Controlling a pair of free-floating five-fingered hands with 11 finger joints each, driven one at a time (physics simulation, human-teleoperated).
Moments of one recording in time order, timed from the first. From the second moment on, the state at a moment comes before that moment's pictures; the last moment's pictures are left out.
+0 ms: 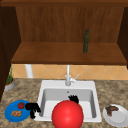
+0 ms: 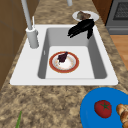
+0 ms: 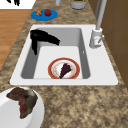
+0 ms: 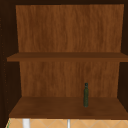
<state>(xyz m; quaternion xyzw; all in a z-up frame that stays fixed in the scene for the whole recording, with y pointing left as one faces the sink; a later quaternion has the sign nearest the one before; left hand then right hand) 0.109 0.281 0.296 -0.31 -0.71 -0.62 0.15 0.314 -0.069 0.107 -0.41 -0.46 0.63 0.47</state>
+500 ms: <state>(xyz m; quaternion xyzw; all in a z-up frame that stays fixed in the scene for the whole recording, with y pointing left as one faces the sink) 0.109 0.281 0.296 -0.31 -0.71 -0.62 0.15 0.346 -0.070 0.077 -0.36 -0.42 0.66 0.51</state>
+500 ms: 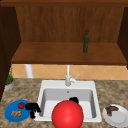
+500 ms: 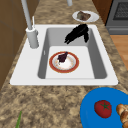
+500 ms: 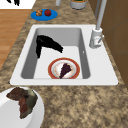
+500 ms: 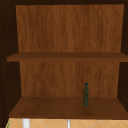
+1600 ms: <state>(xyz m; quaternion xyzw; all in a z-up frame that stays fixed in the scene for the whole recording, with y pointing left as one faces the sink) 0.109 0.281 0.296 -0.31 -0.71 -0.62 0.15 0.442 -0.072 -0.071 -0.36 -0.42 0.65 0.52</state>
